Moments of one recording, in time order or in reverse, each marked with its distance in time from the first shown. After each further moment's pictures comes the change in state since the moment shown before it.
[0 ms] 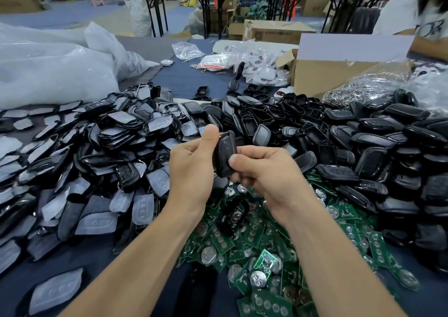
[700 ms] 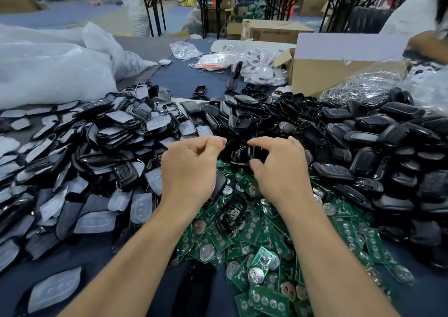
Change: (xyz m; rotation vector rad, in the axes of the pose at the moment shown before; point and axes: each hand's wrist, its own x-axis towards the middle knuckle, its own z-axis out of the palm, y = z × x) left_hand 0.004 -0.003 -0.010 0.468 0.026 0.198; right_hand 0.017 0.007 -0.022 -1.118 0.370 -0.384
